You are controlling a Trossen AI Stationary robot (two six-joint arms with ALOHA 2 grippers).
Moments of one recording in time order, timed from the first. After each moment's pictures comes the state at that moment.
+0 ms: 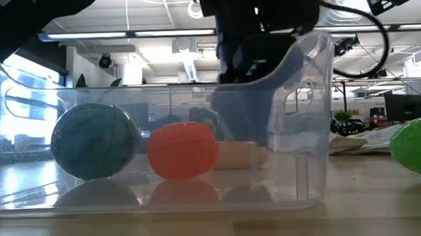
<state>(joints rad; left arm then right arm) 0.00 2.47 2.18 -1.16 0.09 -0.29 0.13 0.37 0.72 -0.80 -0.01 -0.10</state>
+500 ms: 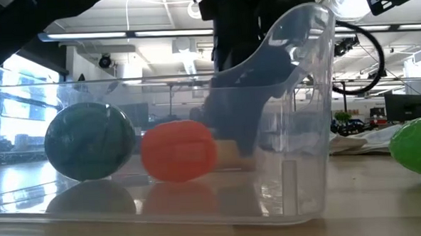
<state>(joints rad) 0.00 2.48 2.18 -1.24 0.10 -0.29 0.13 0.37 0.72 -0.80 -0.01 -0.10</state>
